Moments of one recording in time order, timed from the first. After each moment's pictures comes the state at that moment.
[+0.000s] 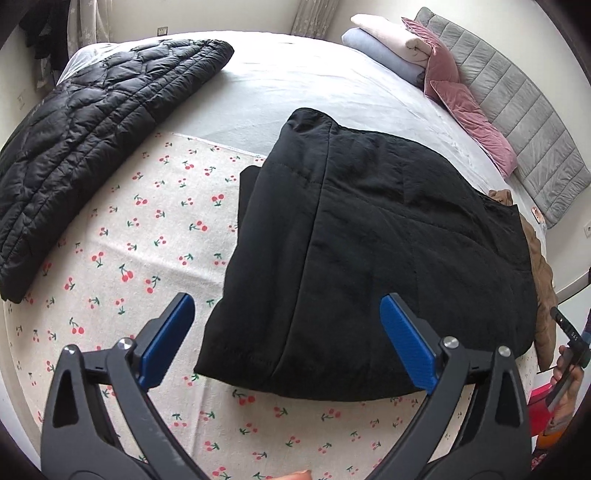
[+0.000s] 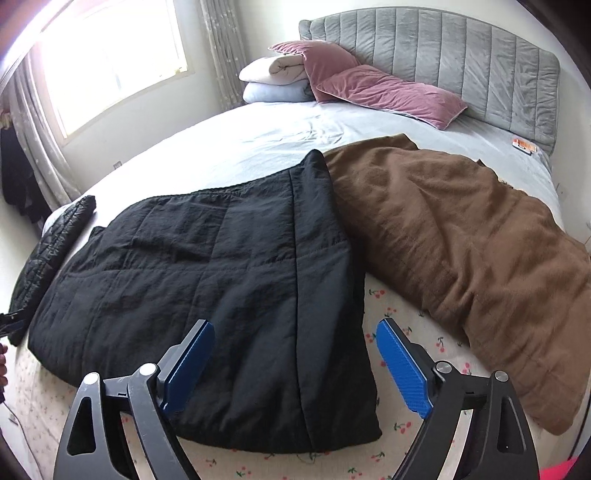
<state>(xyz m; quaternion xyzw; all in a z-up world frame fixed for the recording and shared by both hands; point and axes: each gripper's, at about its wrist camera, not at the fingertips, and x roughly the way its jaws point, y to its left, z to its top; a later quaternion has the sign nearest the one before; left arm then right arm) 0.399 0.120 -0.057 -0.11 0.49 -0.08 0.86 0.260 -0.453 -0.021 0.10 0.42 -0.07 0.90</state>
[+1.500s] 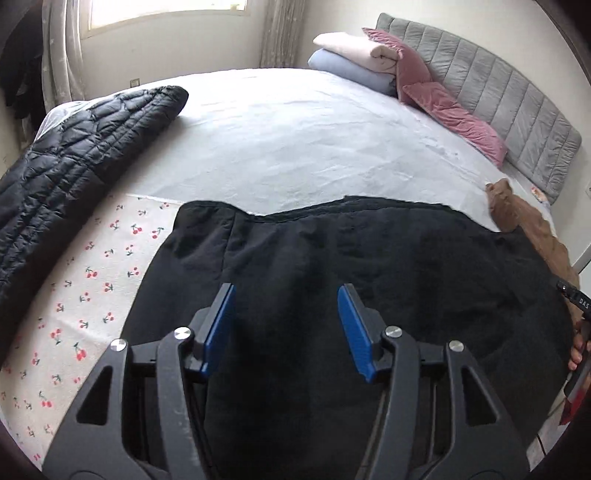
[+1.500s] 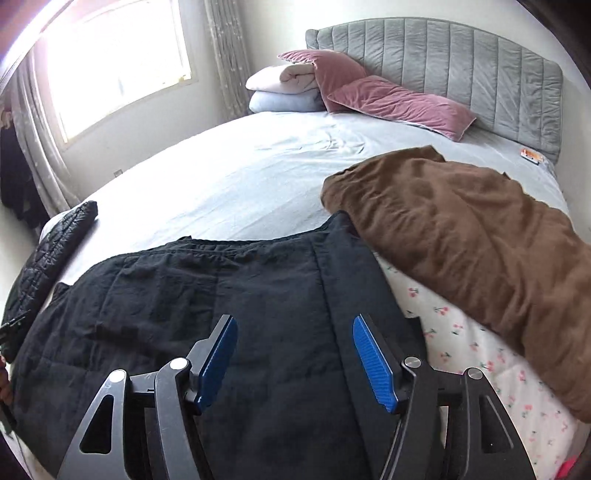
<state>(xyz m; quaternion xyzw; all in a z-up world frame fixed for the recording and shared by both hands) 0.442 0.060 -0.081 -0.03 0.43 -0.10 0.90 0.327 -0.383 -0.050 0.08 0.40 -0.09 0.91</state>
